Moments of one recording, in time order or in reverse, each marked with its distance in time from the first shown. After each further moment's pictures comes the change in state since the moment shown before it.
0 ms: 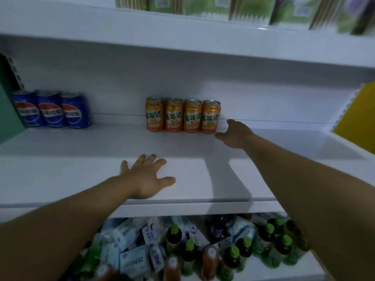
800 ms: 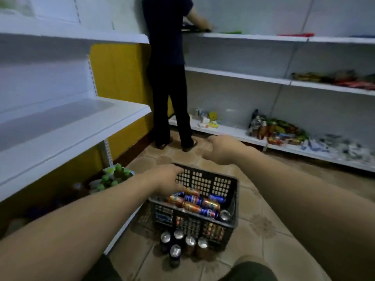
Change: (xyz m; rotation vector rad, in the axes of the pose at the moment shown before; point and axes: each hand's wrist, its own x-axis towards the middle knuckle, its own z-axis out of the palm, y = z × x) left_hand -0.221 0.377 0.142 0.285 -0.239 1.266; right_hand -0.524 0.212 -0.074 -0.107 0.147 0.938
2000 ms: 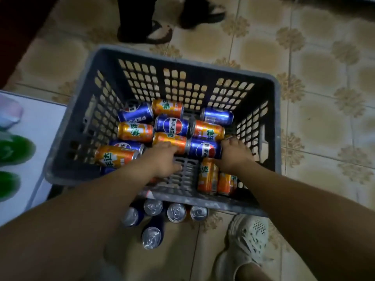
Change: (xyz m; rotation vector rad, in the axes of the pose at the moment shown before) left_hand 0.425 -0.097 0.366 -0.043 -0.564 0.043; right_hand 0.257 0.262 0.486 0.025 -0.462 0.445
